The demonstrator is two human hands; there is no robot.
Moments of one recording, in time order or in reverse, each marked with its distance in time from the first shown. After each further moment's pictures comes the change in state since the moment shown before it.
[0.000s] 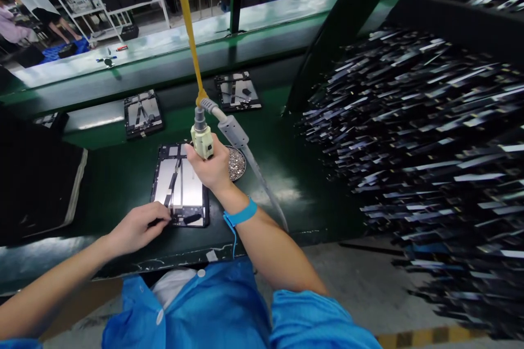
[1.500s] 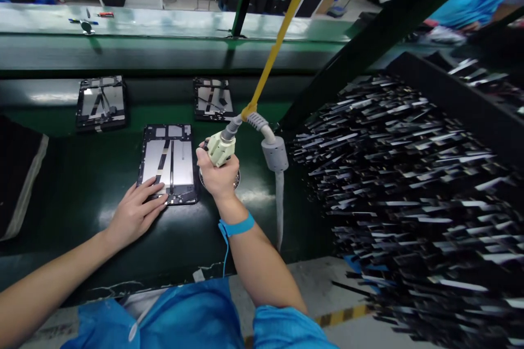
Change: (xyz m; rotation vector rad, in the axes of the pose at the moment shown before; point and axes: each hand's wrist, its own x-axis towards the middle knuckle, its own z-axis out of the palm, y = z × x) left_hand 0.026 -0.052 0.044 0.336 0.384 0.024; right_hand 0.012 0.013 -0.007 0.073 0.058 0.124
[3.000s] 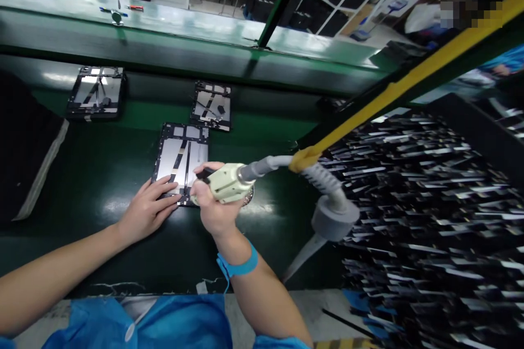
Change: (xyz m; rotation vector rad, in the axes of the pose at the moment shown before) left_hand 0.010 0.001 0.005 -0.050 0.051 -0.043; right_hand -0.040 -0.042 0.018 0.302 -0.233 0.004
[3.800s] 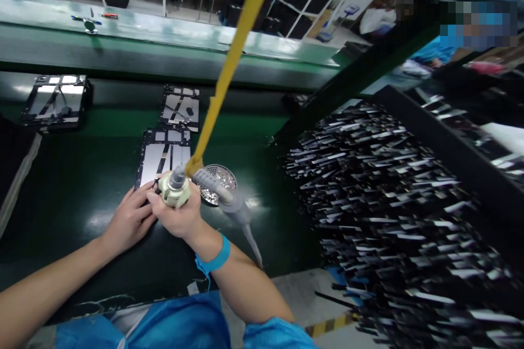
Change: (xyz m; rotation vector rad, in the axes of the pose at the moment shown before) left_hand -0.002 0.003 -0.005 0.055 -0.059 -0.006; right_hand -0.016 0.003 0.018 -0.229 -0.160 0.002
